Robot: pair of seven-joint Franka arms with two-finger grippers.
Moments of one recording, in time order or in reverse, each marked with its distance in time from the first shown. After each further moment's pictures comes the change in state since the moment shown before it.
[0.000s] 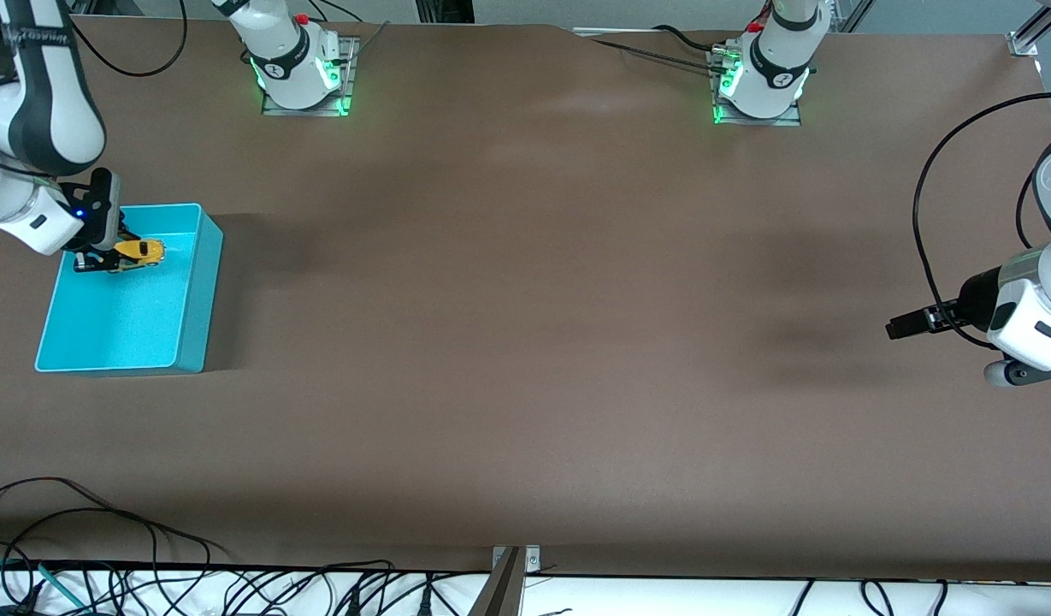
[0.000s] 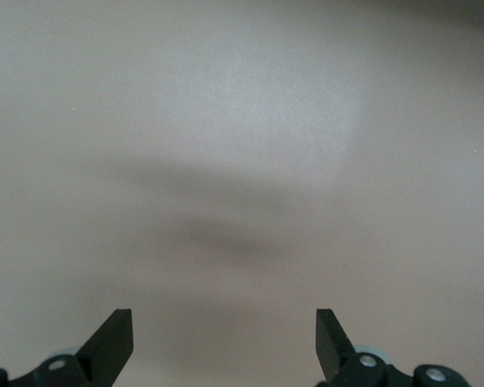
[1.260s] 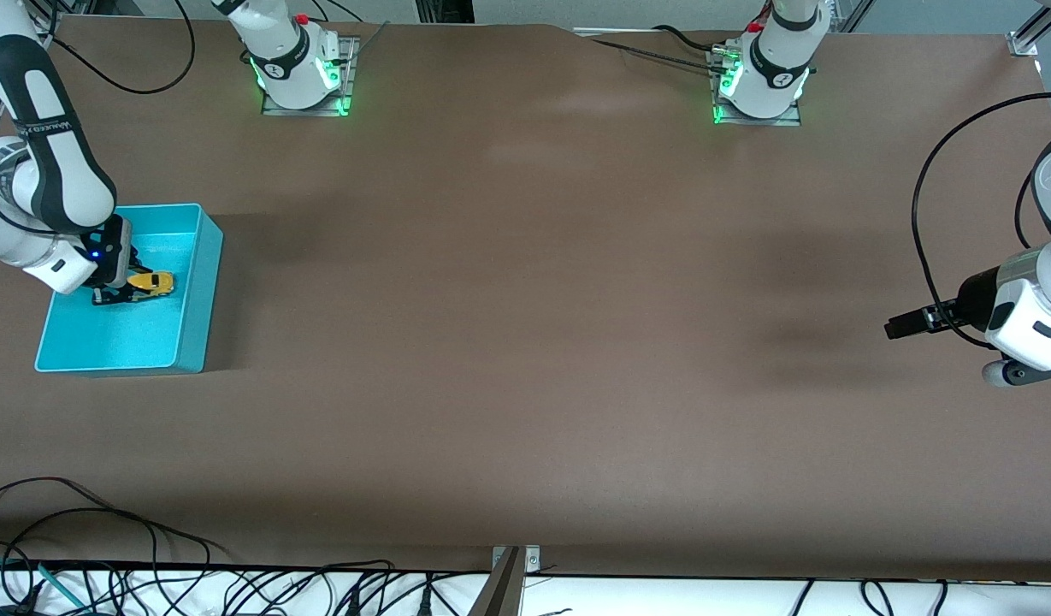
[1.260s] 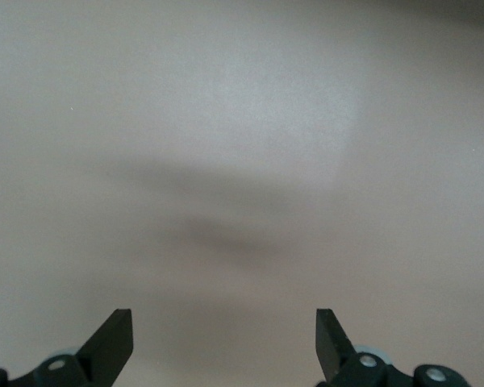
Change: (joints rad) left arm -0.001 0.000 -0.003 0.000 0.000 -0.001 0.000; right arm -0.041 0.265 -0.022 0.084 0.046 0.166 -0.074
